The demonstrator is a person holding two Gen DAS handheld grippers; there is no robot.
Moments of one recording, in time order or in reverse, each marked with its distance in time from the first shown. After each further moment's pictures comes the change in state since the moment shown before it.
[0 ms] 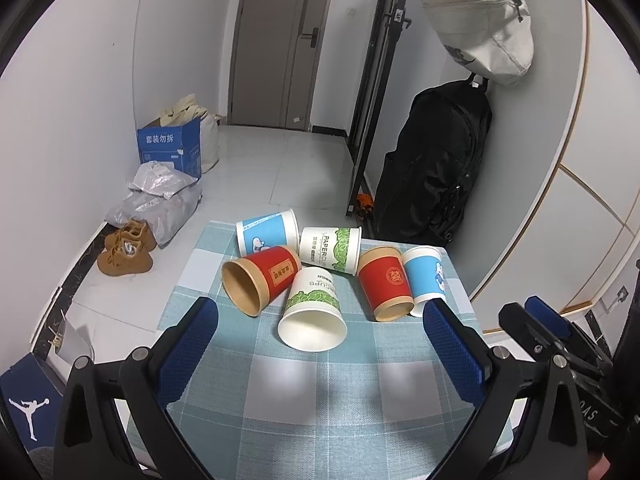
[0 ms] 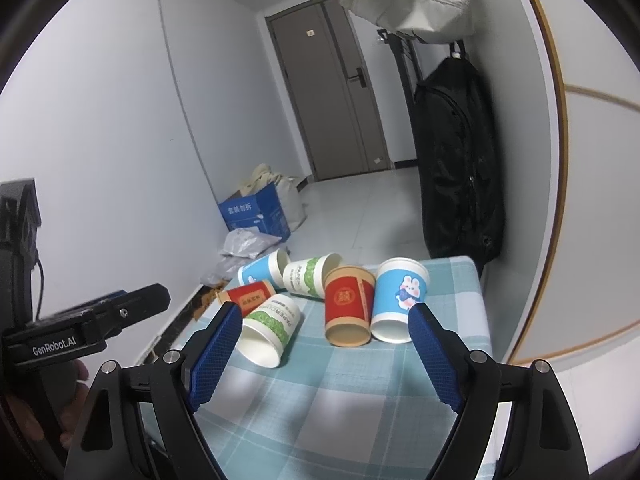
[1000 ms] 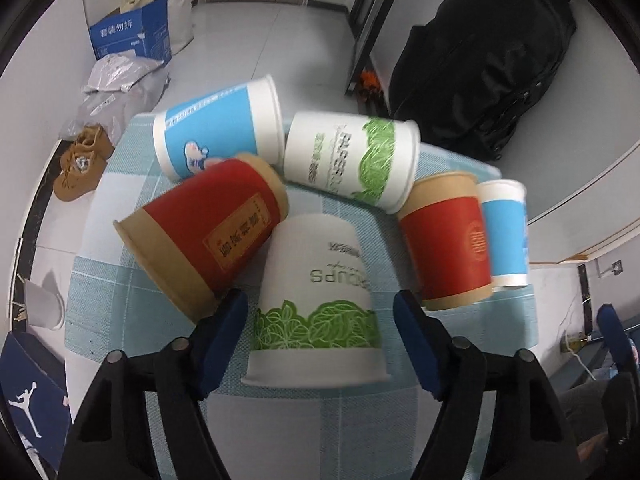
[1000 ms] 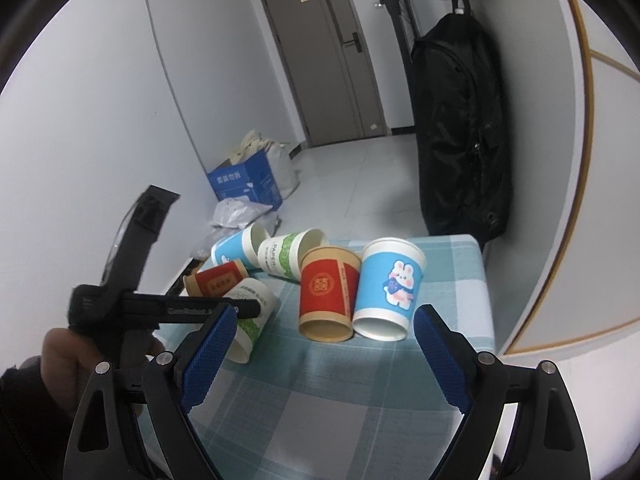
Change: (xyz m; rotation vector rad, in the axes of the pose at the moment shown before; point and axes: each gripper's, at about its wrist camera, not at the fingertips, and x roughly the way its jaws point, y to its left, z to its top) left arm 0.158 0.013 0.008 -0.037 0.500 -0.031; right arm 0.054 -0.019 0.007 -0.005 0.137 -0.014
